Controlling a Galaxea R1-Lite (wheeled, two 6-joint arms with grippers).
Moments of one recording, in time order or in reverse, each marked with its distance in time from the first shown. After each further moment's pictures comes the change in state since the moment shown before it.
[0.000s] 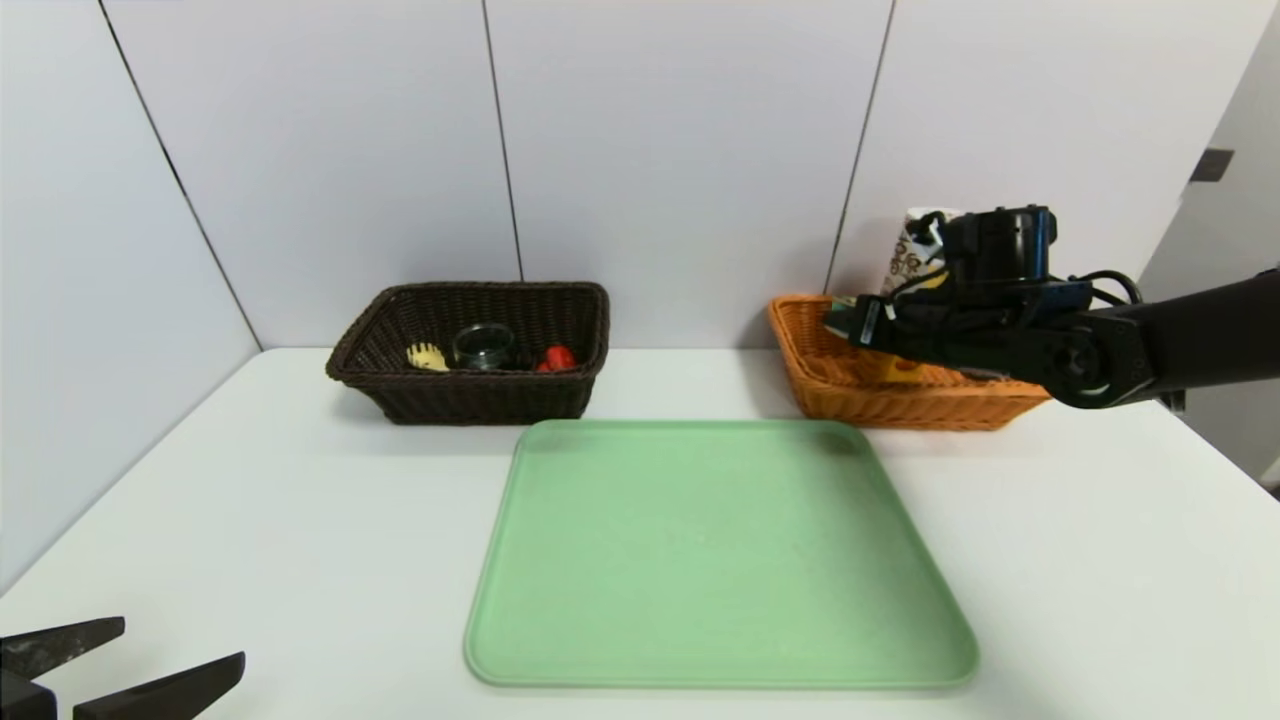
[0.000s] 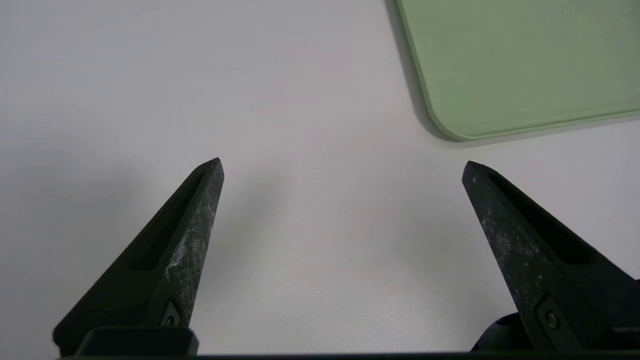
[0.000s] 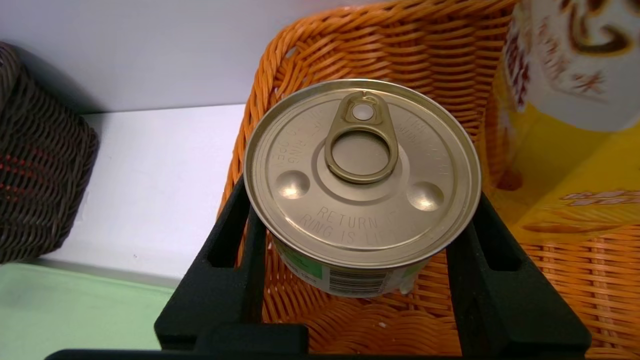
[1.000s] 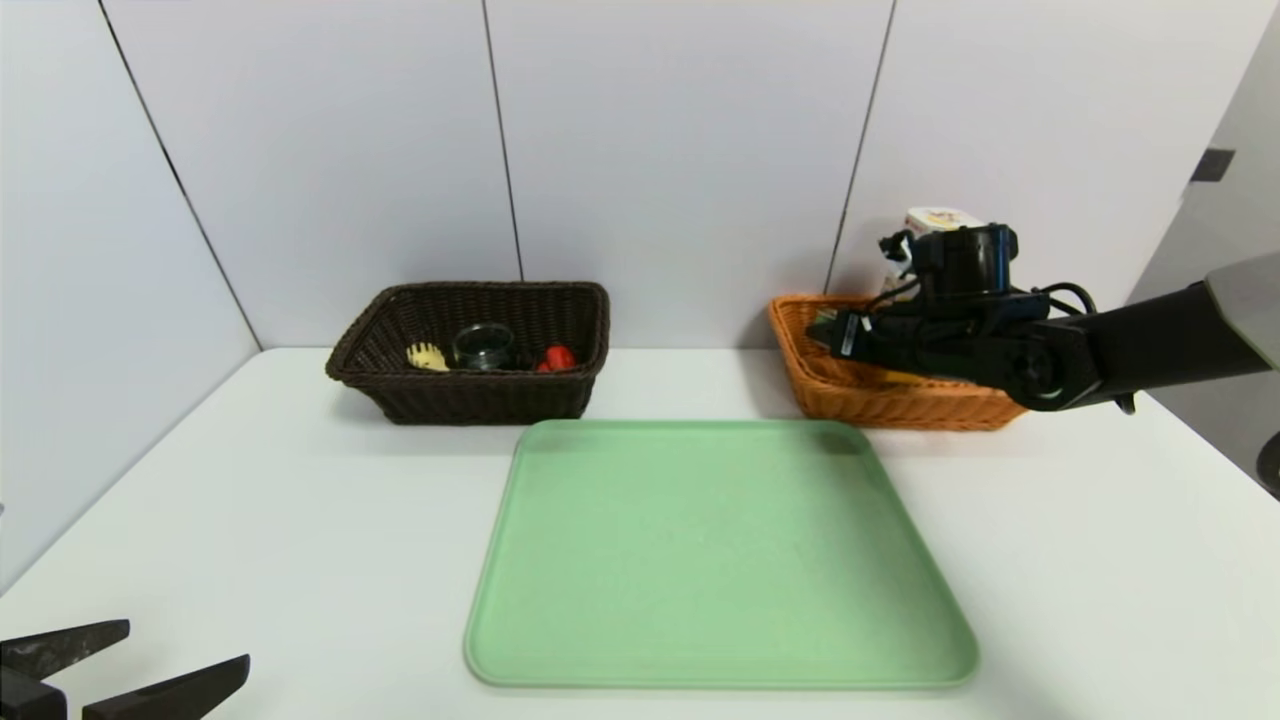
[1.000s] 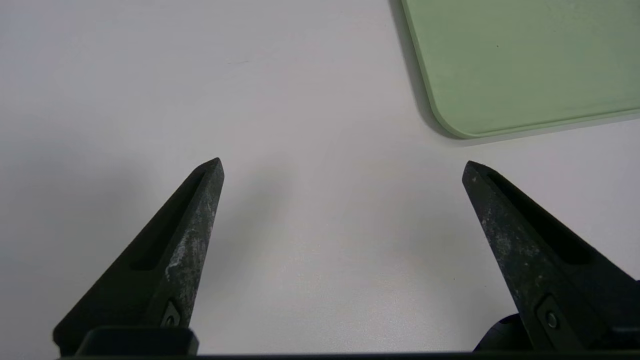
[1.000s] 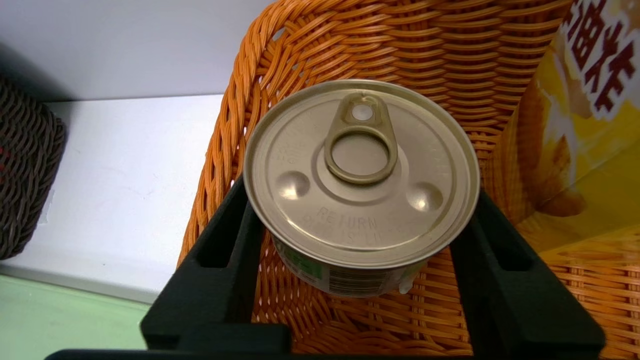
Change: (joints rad) left arm 0.000 0.010 0.009 -0.006 0.000 0.000; right arm 0.007 0.074 -0.051 0.000 -0.009 -0.021
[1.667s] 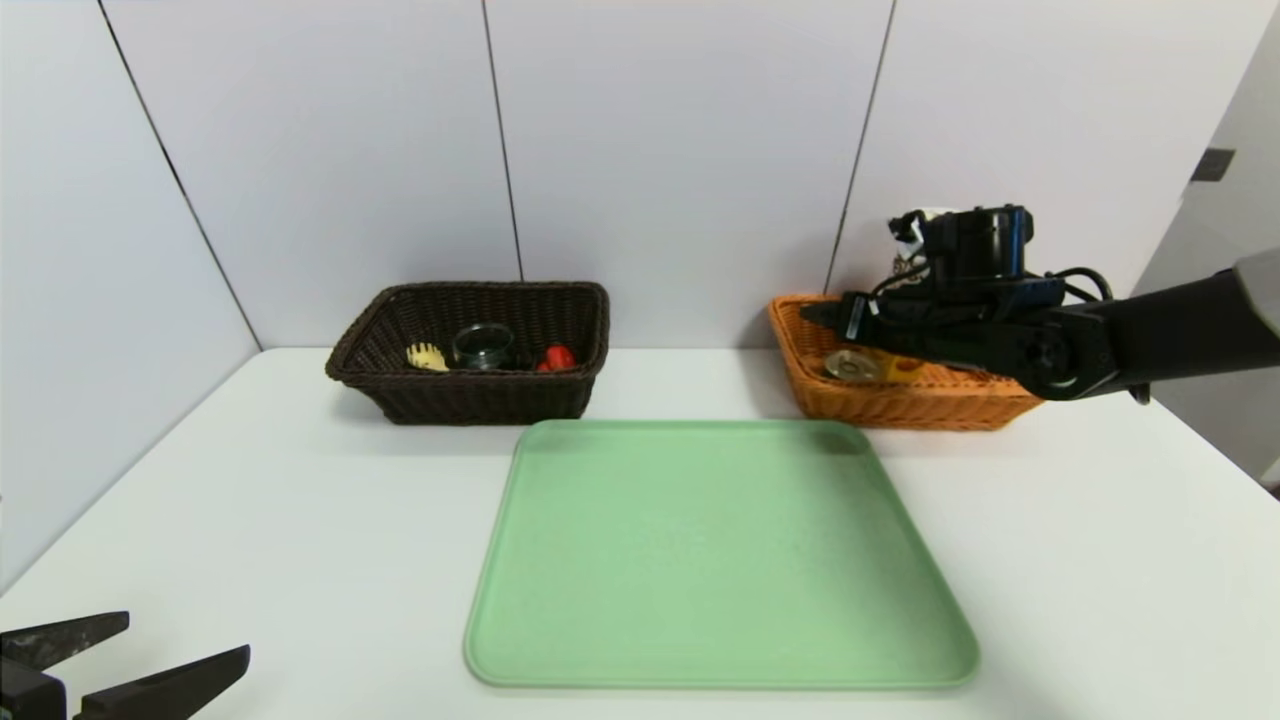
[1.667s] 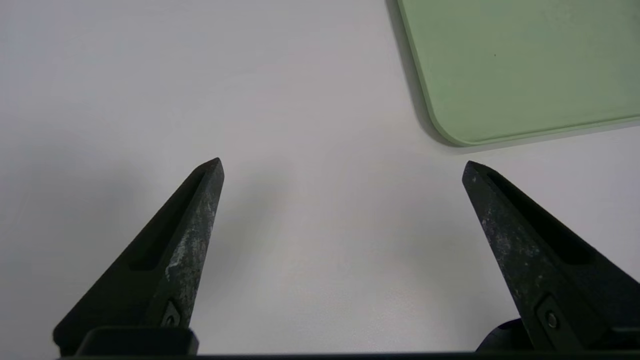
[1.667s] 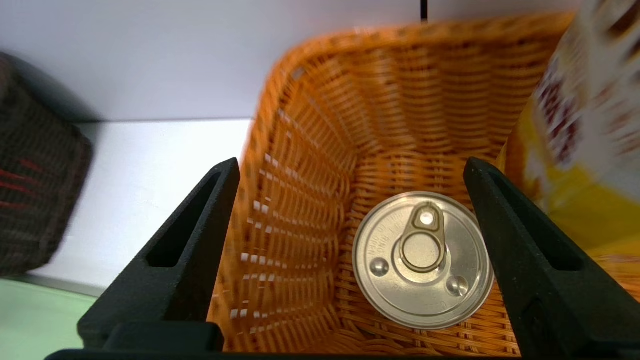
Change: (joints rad) left arm 0.000 0.006 -0.016 -0.003 0.005 0.000; right arm 0.003 -0.051 -0.014 0.000 0.000 0.000
